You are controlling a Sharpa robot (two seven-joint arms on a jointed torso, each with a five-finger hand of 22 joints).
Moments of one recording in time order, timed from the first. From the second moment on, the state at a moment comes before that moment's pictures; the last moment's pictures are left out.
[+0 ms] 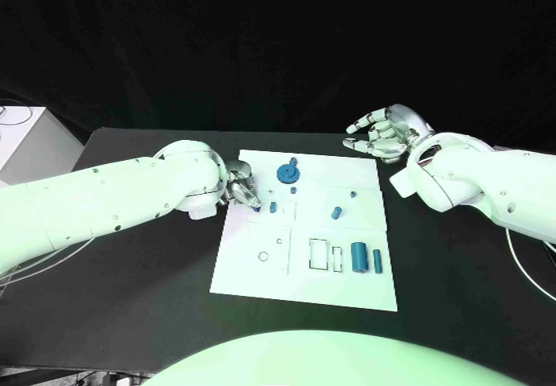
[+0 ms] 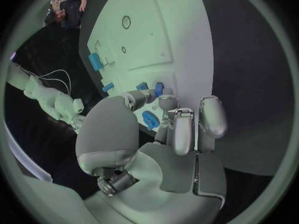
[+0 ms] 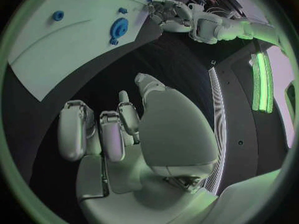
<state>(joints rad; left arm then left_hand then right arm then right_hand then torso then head) 1.25 -0.68 -0.09 1.41 -1.13 0.14 -0.52 1.09 -0.22 0.80 0.15 0.30 0.88 0.06 0.70 0.87 1.26 -0.02 1.10 0.81 1.46 -0.07 1.52 1.31 0.11 1.30 0.04 1.38 1.19 1.32 -0.83 -0.16 1.47 -0.74 -0.53 0.00 1.40 -0.20 0.24 0.28 0.36 0.83 0.17 0.35 0.20 1.31 0.09 1.33 1.30 1.47 0.01 1.51 1.31 0.05 1.46 0.11 1.30 1.31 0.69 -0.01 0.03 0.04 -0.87</state>
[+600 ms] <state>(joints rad) 1.25 -0.67 -0.09 1.41 -1.13 0.13 -0.52 1.05 -0.22 0.81 0.11 0.29 0.90 0.05 0.71 0.88 1.29 -0.03 1.10 0.81 1.46 -0.08 1.52 1.31 0.11 1.30 0.03 1.39 1.20 1.32 -0.84 -0.16 1.47 -0.74 -0.53 0.00 1.40 -0.20 0.24 0.28 0.36 0.83 0.17 0.35 0.20 1.31 0.09 1.33 1.30 1.47 0.01 1.51 1.31 0.05 1.46 0.11 1.30 1.31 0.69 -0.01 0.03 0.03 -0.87</state>
